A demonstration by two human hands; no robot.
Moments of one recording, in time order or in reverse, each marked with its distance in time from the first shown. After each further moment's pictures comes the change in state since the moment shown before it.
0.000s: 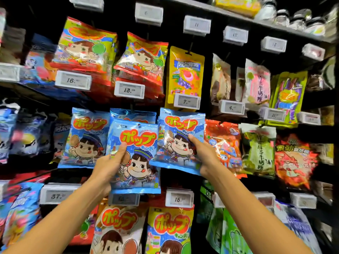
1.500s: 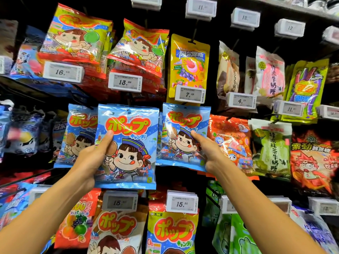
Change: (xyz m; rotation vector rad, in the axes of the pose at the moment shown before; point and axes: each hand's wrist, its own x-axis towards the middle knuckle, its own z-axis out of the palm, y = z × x) left_hand 0.017 0.013 -0.011 0.012 0.075 0.043; right_hand 0.053 0.010 -0.008 -0.005 -0.061 0.078
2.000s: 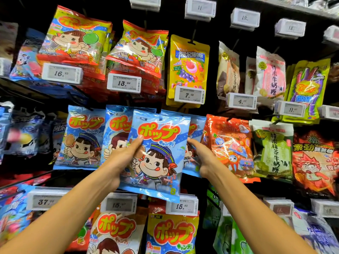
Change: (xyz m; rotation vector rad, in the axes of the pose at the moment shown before) left_hand -0.009 -0.002 0.049 0.089 -0.222 -0.113; right_hand 0.013 0.019 0.004 -0.052 -0.028 0.093
